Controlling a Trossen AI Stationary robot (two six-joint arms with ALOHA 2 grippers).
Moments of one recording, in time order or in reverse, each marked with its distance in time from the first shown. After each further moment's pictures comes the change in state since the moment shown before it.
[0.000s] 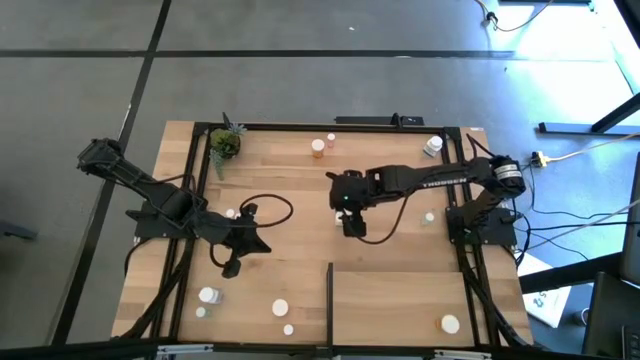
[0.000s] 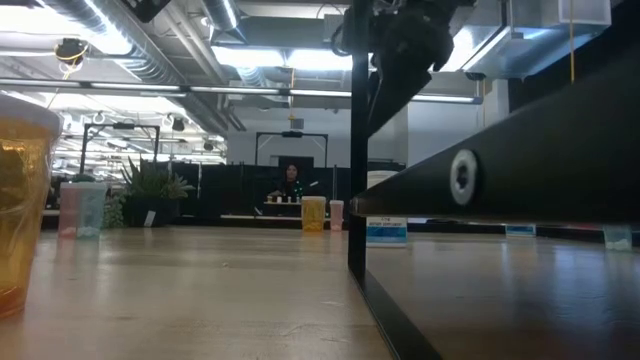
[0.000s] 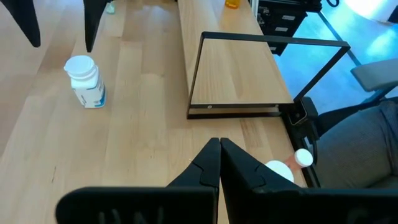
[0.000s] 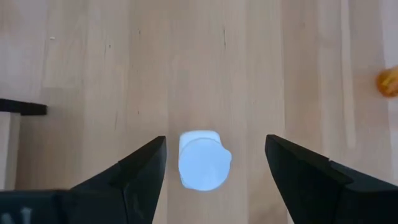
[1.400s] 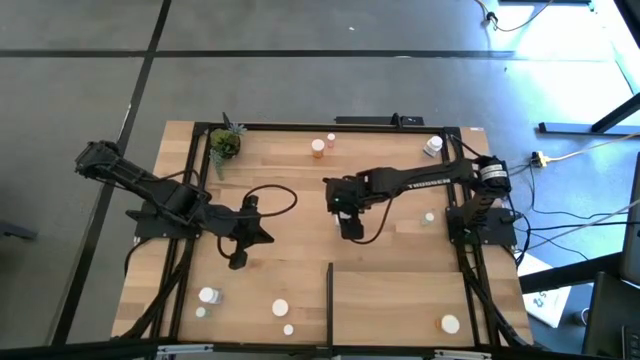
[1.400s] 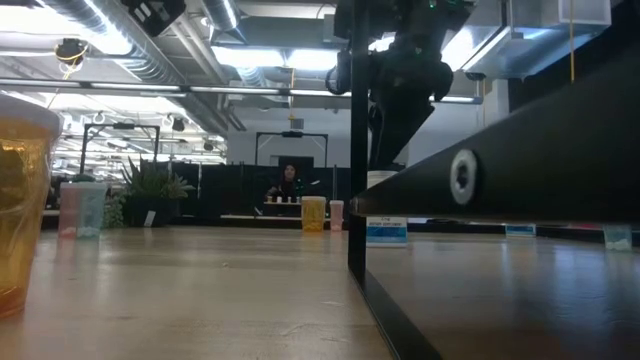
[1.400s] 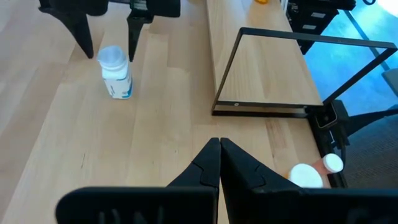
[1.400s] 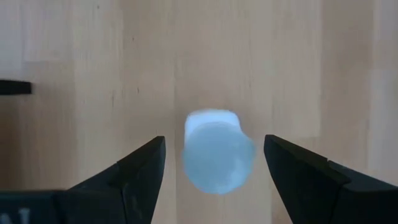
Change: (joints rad) left arm 0.079 0.000 0.000 -0.041 -0.001 0.000; right arm -0.022 0.107 0.002 -0.025 -0.077 0.020
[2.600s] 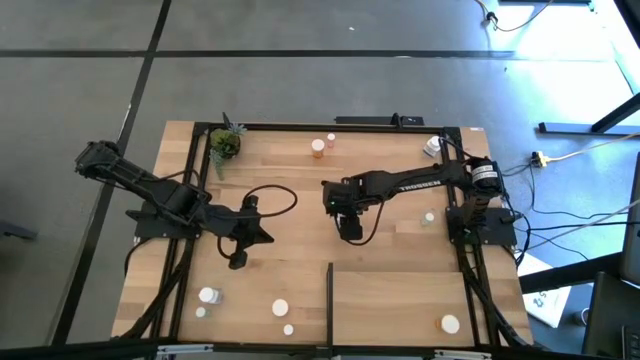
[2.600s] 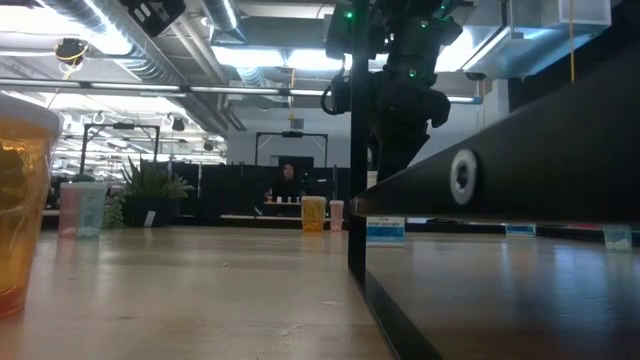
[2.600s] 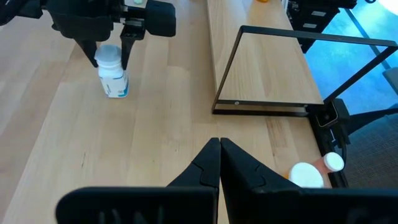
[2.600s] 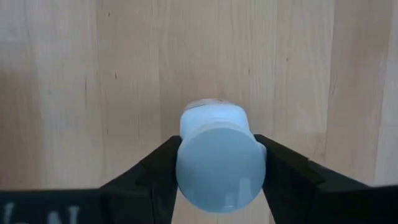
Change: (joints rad) left arm 0.000 0.000 0.000 -0.004 0.000 0.001; right arm -0.003 0.060 -0.001 -0.008 0.041 -0.016
